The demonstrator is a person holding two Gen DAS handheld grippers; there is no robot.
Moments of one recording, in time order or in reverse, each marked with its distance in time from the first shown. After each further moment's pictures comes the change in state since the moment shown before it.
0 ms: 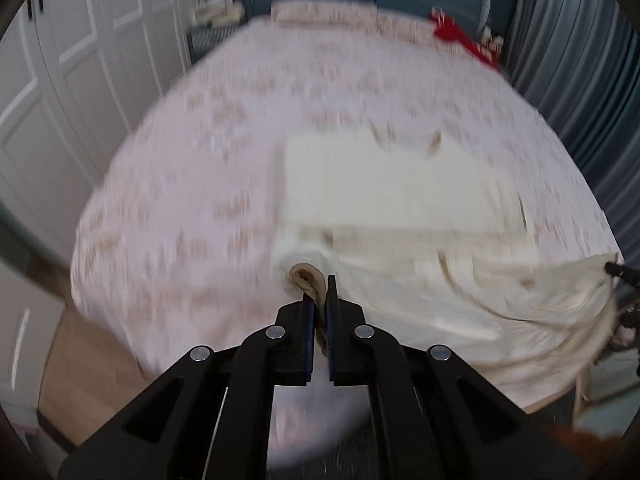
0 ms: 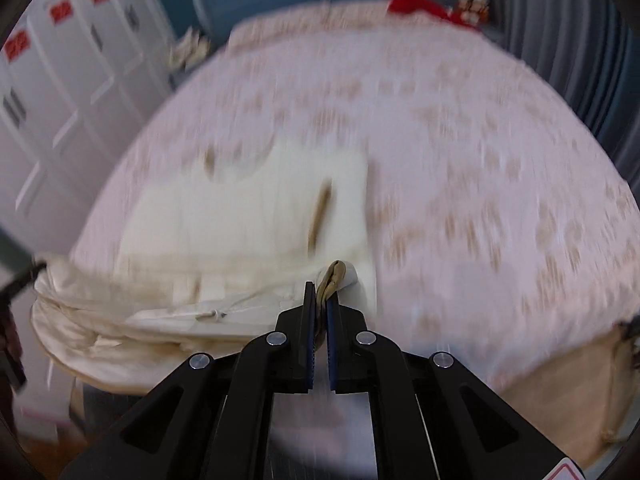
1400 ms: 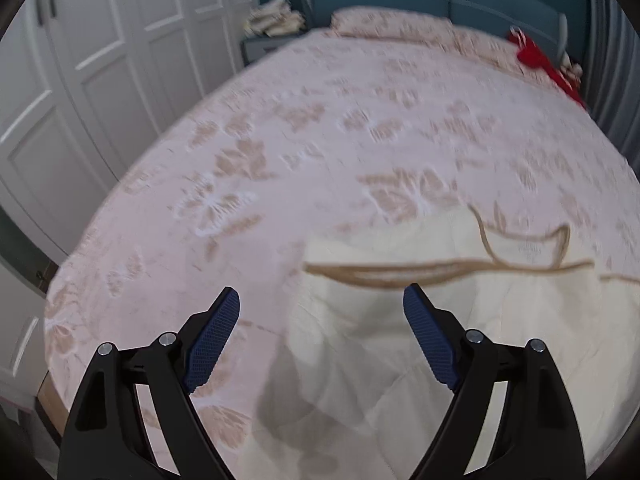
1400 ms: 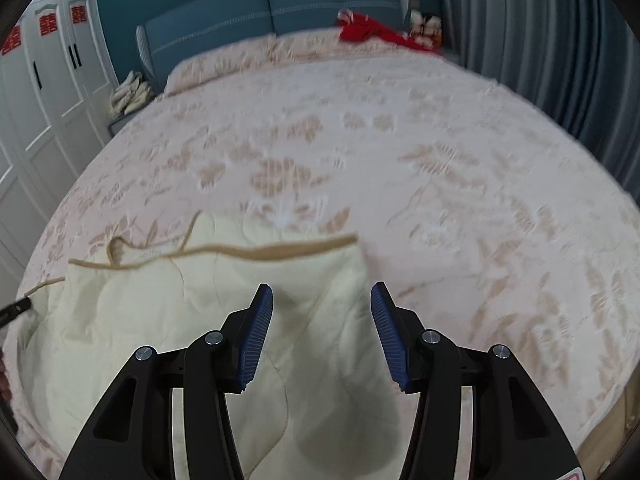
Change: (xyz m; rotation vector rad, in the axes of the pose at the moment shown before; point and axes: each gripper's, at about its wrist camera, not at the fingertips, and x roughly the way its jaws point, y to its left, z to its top) left arm 0.228 0.005 0.133 -0.107 -0.022 0.228; right arm 0.187 0.010 0.073 0.091 -0.108 -0.171
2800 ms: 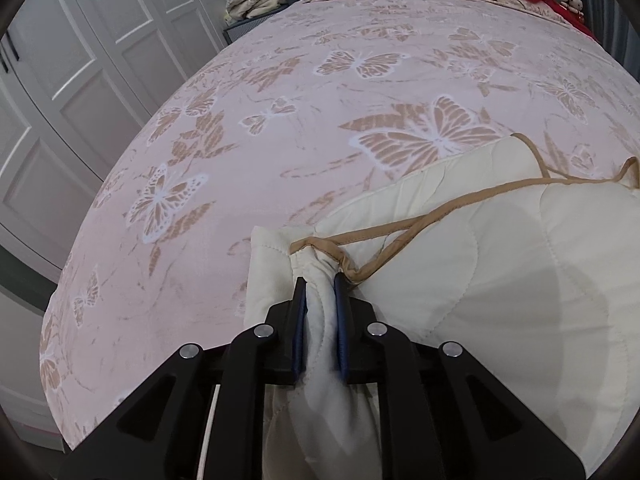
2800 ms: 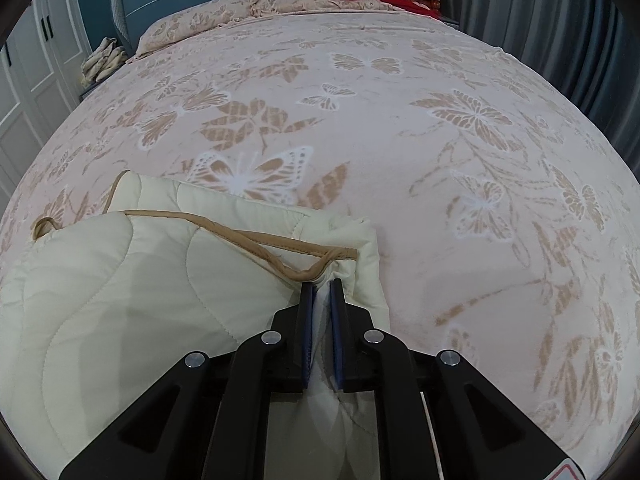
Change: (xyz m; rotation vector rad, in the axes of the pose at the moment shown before) left arm 0.100 -0.042 -0.009 0.148 0.063 0.142; right arm 0.111 0.000 0.002 -0.021 0.104 -0.089
